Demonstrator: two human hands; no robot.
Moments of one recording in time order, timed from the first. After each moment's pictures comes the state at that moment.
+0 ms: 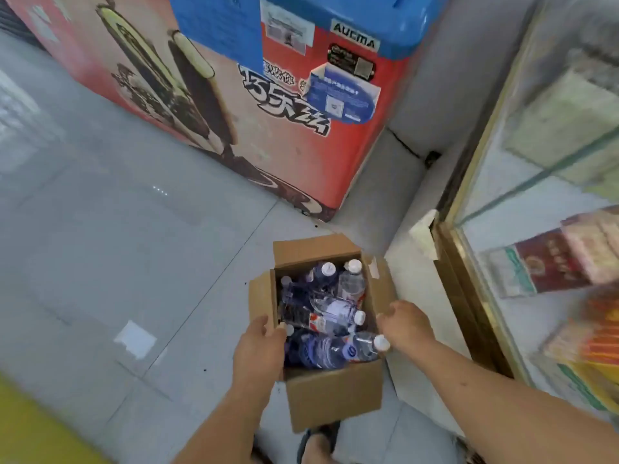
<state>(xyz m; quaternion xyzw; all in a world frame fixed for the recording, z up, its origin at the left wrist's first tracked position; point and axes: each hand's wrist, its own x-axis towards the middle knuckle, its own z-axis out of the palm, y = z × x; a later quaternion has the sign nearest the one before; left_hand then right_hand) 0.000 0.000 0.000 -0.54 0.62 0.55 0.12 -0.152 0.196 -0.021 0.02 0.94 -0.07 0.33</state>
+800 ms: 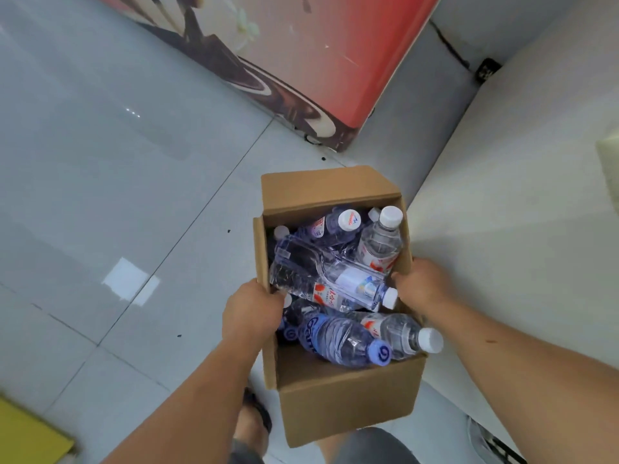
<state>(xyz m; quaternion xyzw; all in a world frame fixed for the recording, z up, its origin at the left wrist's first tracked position) -0.037 -0.018 -0.195 -0.50 0.72 0.41 0.24 -0.198 0.193 -0.191 0.04 0.93 -0.08 0.34</state>
